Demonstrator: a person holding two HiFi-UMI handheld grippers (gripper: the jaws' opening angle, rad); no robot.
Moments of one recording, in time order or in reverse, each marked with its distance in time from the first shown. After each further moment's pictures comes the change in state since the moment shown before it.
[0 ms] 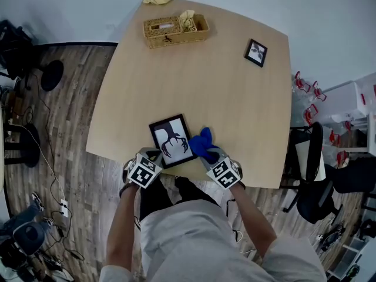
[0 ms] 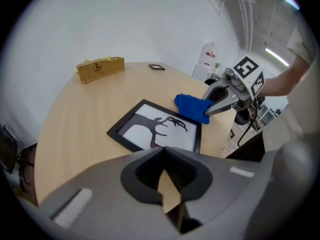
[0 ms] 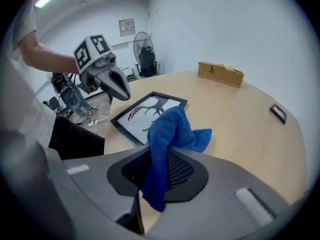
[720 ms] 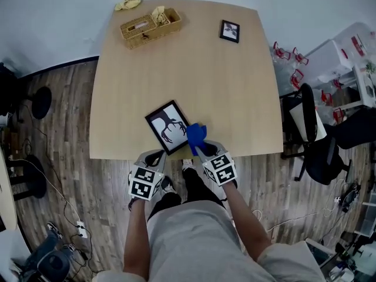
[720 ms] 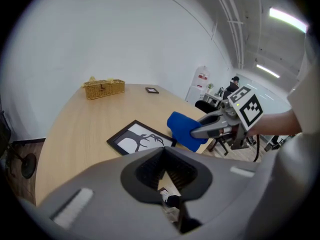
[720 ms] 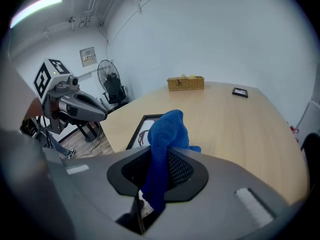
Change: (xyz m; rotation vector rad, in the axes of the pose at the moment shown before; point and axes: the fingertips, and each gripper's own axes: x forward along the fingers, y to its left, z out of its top) left arm -0.085 -0.056 -0.004 -0.026 -0.233 -0.021; right arm -0.054 0.068 0.028 0.396 -0.224 -0.249
